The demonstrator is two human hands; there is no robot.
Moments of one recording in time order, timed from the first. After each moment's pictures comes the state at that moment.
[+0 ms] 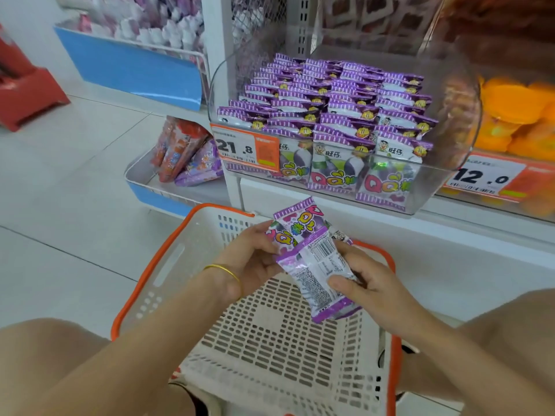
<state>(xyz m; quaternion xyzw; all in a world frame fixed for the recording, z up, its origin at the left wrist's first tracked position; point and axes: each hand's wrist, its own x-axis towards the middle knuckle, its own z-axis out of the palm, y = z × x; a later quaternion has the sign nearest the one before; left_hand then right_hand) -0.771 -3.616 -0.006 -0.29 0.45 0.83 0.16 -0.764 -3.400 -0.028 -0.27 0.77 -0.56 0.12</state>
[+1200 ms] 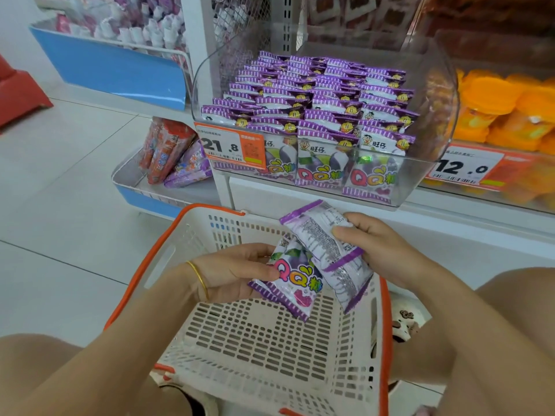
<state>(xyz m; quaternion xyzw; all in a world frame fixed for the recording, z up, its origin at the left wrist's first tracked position) -0.762 -3.638 -0.014 -0.07 0.55 0.73 0.40 -0.798 -3.388 0.007 -0.09 0.72 -0.65 0.24</state>
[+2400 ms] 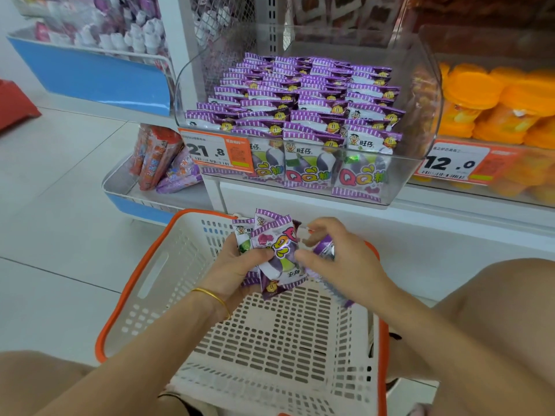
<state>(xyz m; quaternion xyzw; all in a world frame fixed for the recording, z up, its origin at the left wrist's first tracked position) -0.756 -3.609 -0.028 -0.17 0.60 0.77 0.13 -0.774 -3.417 -0.001 -0.15 0.90 -0.40 0.05</state>
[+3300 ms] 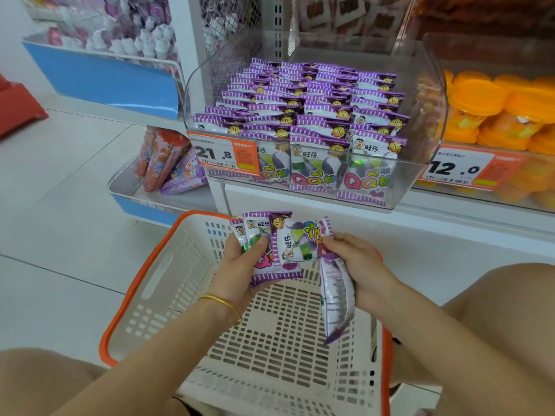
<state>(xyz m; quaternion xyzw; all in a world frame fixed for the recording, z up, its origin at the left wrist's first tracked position) -0.752 -3.601 -0.029 -0.18 0.57 0.80 0.06 -0.781 -3.423 -0.009 0.17 0.59 -0.76 0.21</state>
